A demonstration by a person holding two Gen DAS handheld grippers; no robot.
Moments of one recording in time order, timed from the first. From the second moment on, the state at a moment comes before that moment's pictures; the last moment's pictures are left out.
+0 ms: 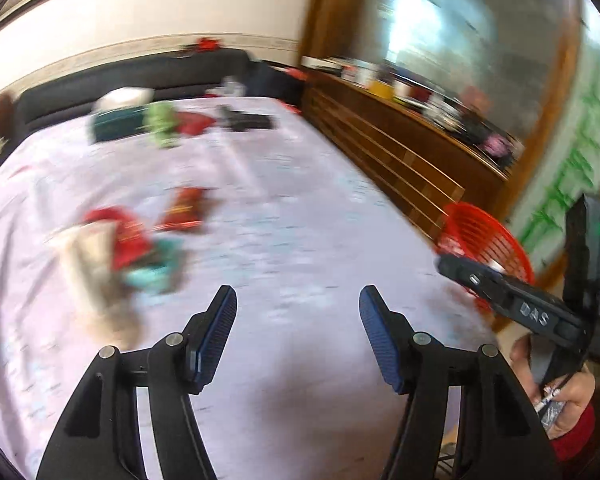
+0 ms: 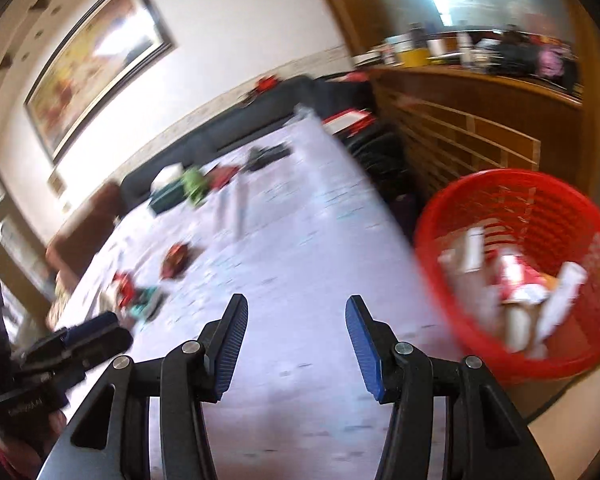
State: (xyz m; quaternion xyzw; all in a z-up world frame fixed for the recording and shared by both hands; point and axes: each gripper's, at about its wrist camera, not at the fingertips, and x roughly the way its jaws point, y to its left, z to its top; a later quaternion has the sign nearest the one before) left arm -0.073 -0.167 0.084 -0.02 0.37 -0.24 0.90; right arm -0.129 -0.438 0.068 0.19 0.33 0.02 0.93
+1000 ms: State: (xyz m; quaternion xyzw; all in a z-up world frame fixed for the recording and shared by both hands) left arm 0.010 -0.037 0.016 -0.11 0.41 -0.10 0.90; right arm -0.076 -0.304 0.078 0.10 0.36 0.16 0.91
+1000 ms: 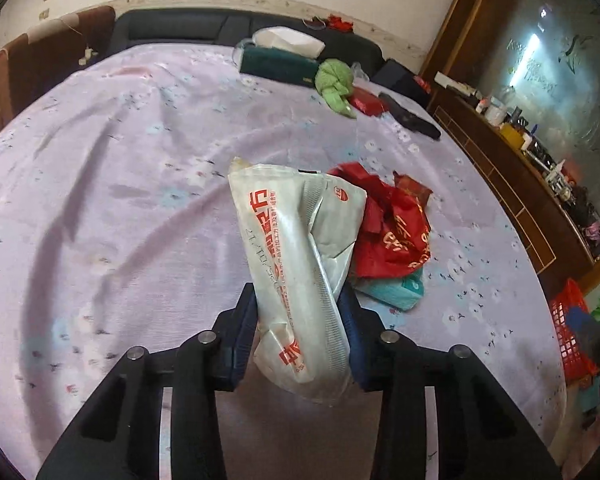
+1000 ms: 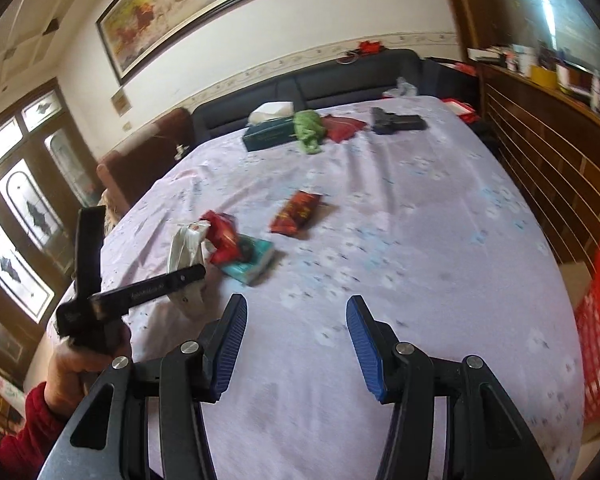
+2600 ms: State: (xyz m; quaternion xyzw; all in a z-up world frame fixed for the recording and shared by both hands) left arm 0.026 0.013 0.026 -0.20 0.35 -0.08 0.91; right arm 0.027 -0.213 0.045 0.07 0.31 0.19 0.93
